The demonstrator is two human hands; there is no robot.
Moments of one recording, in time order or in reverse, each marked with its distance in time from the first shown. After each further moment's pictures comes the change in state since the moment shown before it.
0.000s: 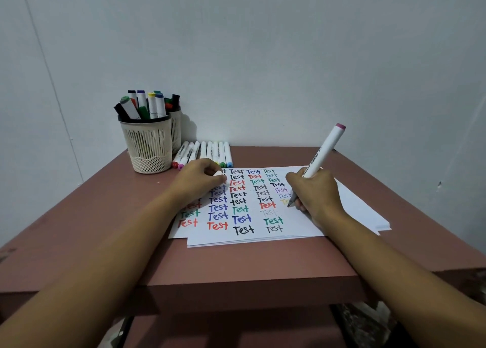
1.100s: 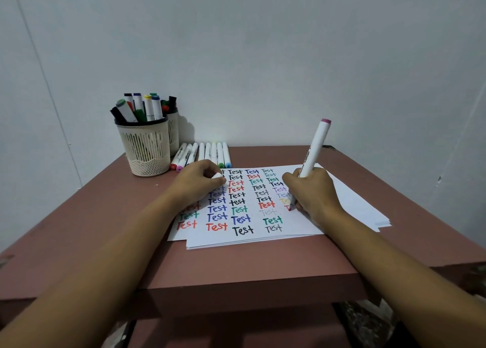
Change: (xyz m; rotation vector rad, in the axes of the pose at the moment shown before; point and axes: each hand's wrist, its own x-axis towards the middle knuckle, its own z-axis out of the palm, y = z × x) left_hand -0.002 0.001 0.001 0.024 -0.023 0.000; right_hand -0.004 -0.005 0.000 -0.041 -0.025 -0.017
